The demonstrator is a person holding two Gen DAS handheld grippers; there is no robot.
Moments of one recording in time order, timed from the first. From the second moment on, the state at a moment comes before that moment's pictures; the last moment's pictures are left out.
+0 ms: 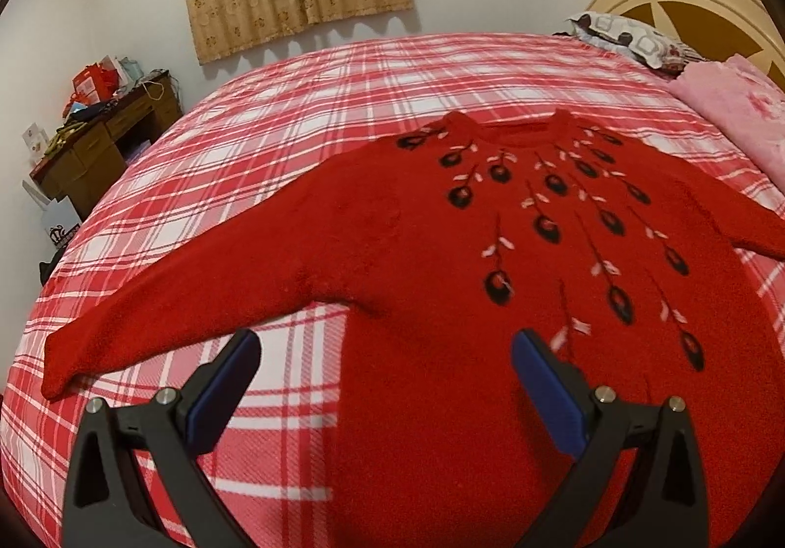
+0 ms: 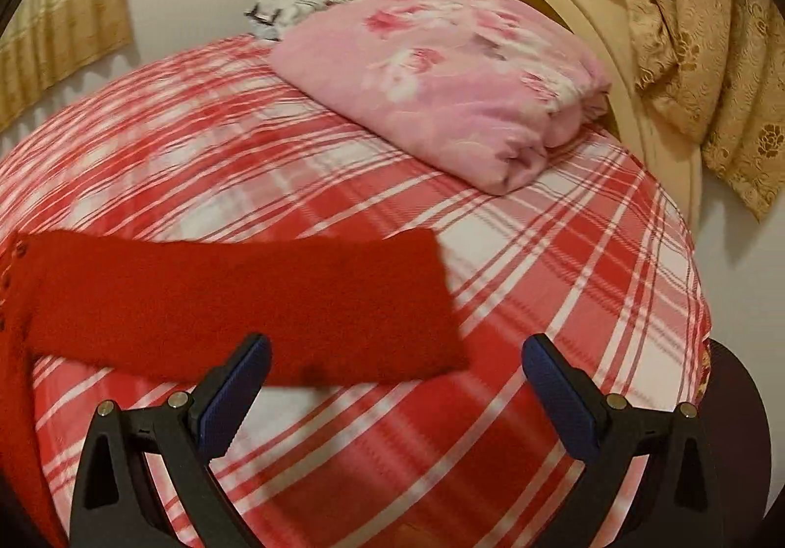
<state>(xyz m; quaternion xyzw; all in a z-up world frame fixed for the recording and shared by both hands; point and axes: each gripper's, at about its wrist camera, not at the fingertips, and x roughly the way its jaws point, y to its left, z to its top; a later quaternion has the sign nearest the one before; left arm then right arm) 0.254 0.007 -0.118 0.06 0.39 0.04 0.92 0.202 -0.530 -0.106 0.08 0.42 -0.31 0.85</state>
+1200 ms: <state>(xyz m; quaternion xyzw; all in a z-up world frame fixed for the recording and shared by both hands) 0.246 0.115 -0.122 0.02 0.38 0.11 0.92 0.293 -0.447 -0.018 0.07 0.39 -0.15 0.91</state>
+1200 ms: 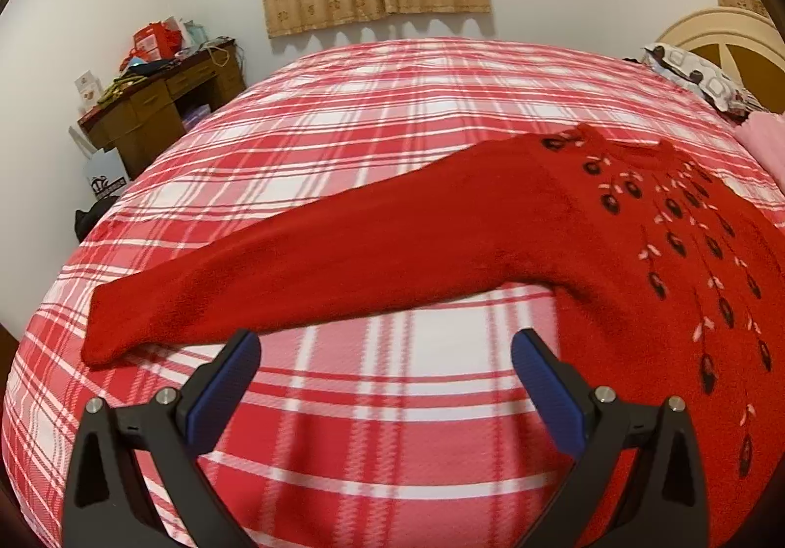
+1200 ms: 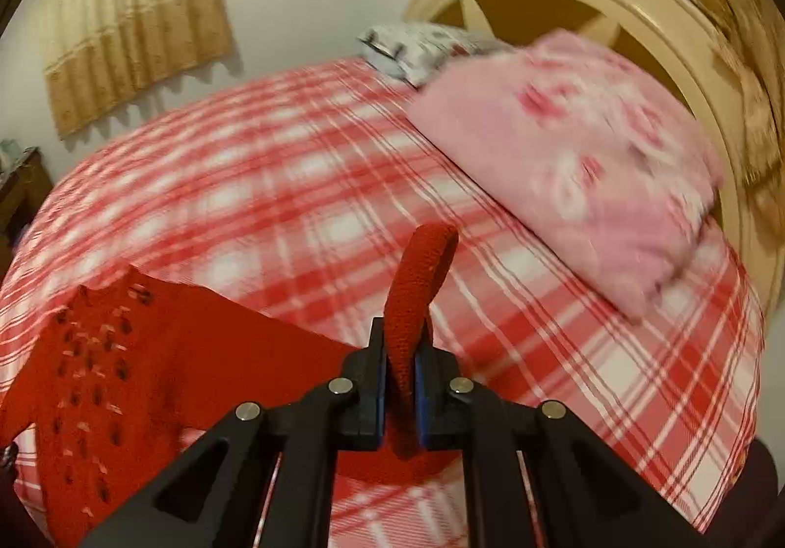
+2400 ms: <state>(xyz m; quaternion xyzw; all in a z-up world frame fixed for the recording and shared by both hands) 0.223 0.222 -0.130 -0.04 0.38 0.18 0.90 0.344 -0.111 0.080 -0.10 0.30 0.13 0.94</state>
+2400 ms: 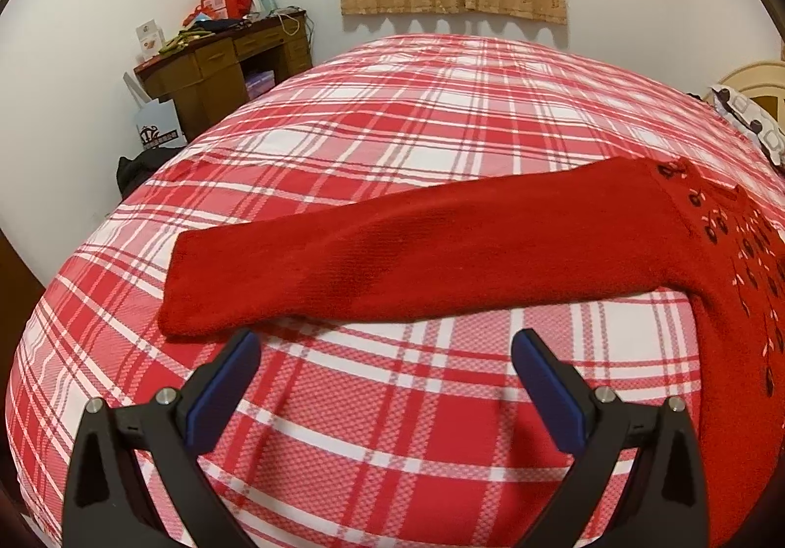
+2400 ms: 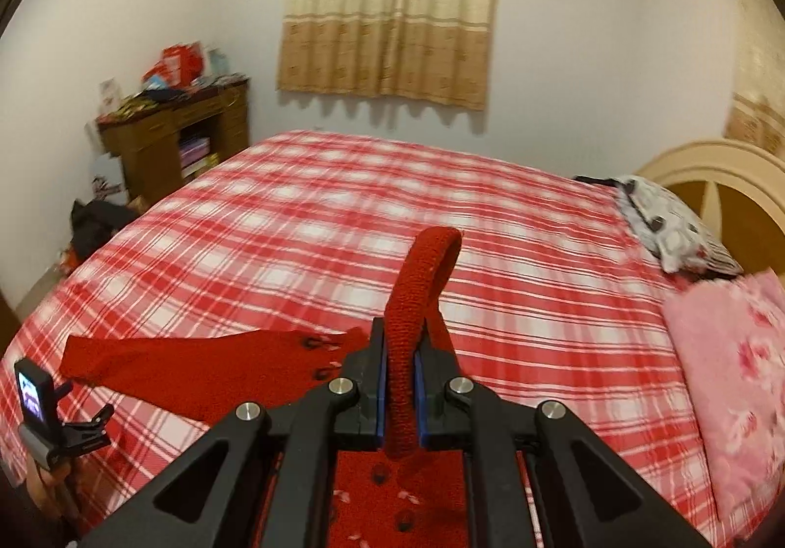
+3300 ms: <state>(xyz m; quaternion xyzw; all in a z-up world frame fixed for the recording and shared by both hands) 0.208 0.274 -0.151 -0.06 0.42 0.22 0.88 0.354 0.000 -0.129 -0.01 0.45 0.32 0.84</state>
